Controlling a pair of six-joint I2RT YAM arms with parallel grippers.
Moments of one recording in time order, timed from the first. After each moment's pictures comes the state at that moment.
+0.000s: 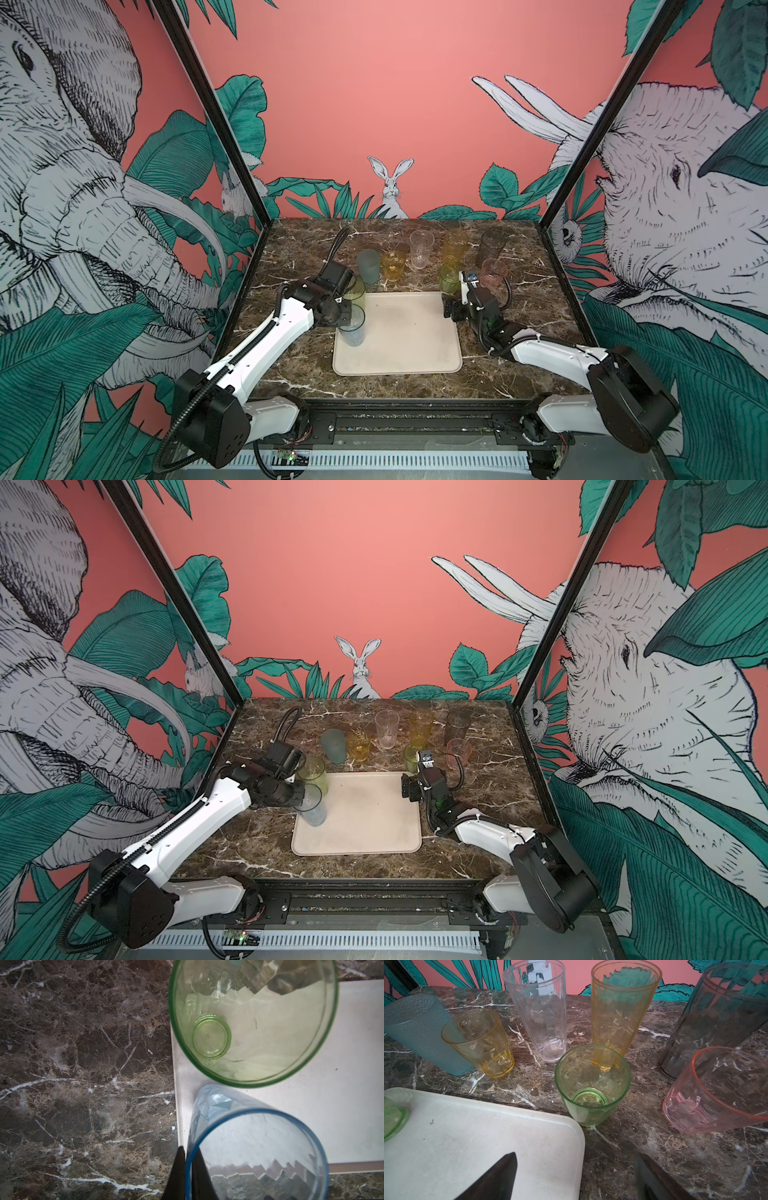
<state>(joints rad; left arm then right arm) -0.50 1.24 1.04 -1.04 -0.14 -0.41 0.60 1.33 0.54 0.28 0.29 0.24</state>
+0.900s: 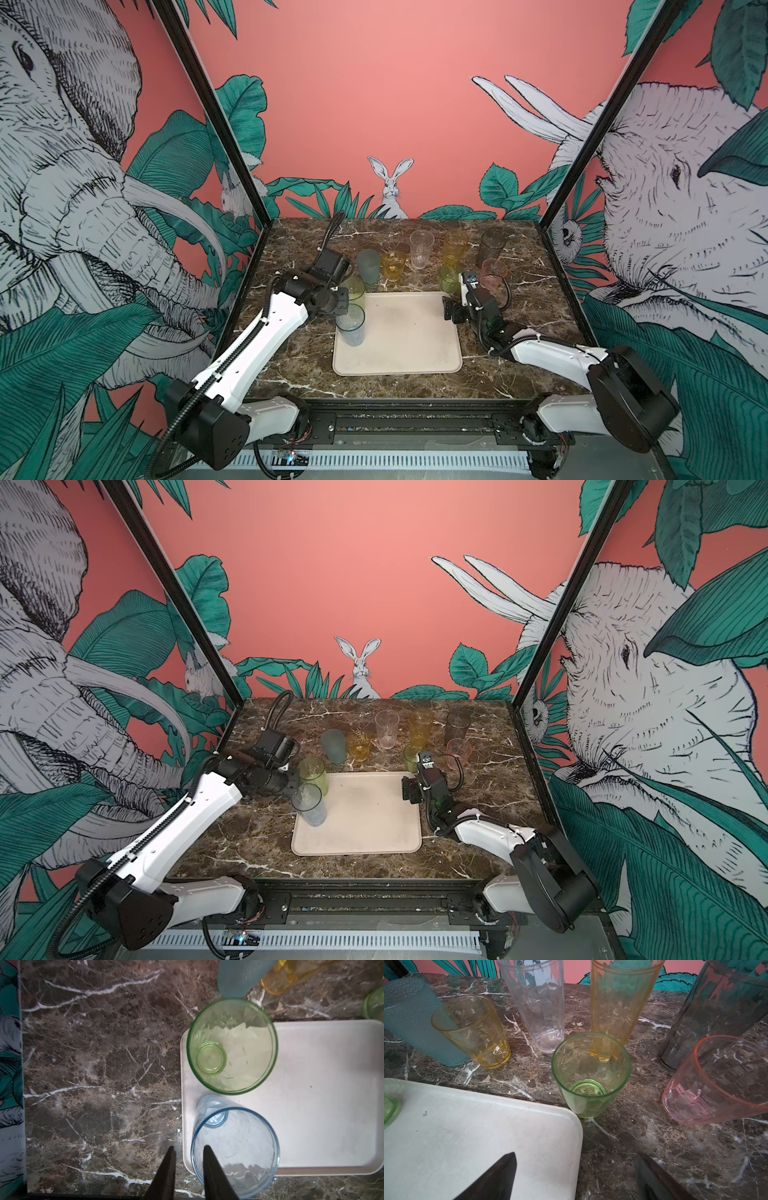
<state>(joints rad) -0.50 1.23 1.24 -1.16 -0.20 -0.42 0.60 1.33 0.54 0.23 0.28 0.24</state>
